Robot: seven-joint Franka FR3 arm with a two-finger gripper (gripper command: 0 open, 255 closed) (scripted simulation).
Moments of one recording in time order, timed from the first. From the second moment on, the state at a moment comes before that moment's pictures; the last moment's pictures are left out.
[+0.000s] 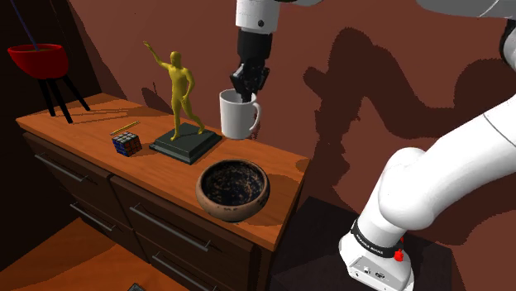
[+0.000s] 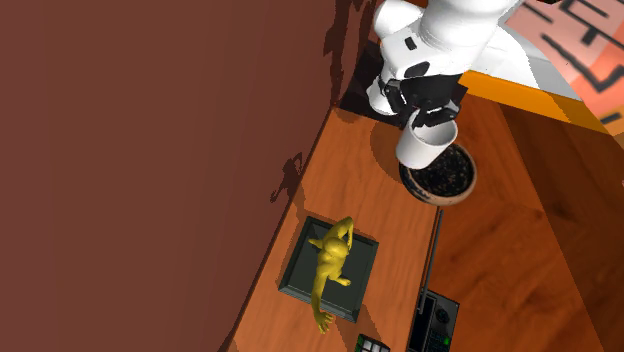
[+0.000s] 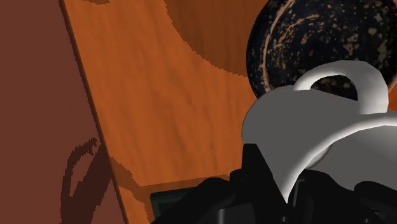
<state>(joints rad) 0.05 -0.46 0.20 -2.06 0.13 1.65 0.15</state>
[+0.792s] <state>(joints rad) 0.12 -0.60 0.31 -2.17 0.21 1.65 0.30</state>
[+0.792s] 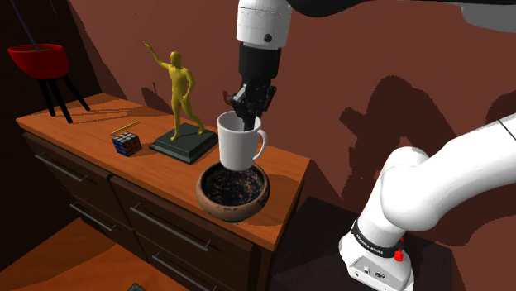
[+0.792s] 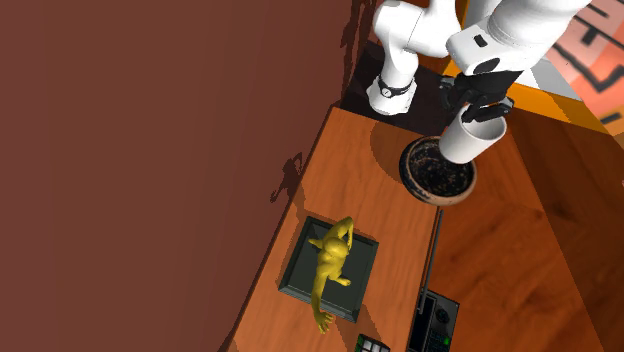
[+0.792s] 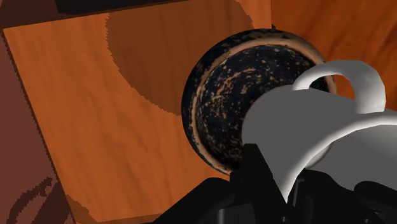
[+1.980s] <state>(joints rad) 0.13 -0.61 0.34 -2.37 0.24 1.82 0.28</state>
